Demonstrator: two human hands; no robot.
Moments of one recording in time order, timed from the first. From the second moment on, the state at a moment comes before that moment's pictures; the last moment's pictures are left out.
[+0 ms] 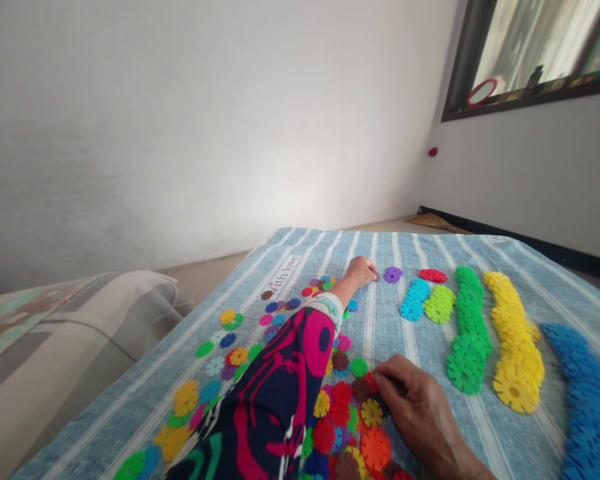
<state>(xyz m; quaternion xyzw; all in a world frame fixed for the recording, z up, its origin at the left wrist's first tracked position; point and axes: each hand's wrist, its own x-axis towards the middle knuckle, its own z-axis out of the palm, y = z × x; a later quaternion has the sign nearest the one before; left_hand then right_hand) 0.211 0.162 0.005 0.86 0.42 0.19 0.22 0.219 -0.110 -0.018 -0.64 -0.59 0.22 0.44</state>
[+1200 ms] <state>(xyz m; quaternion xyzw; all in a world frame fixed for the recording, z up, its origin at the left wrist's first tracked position) 0.195 0.153 -0.002 0.79 0.55 0.19 0.21 0.227 -0.112 -0.029 -0.63 -0.62 0.25 0.41</state>
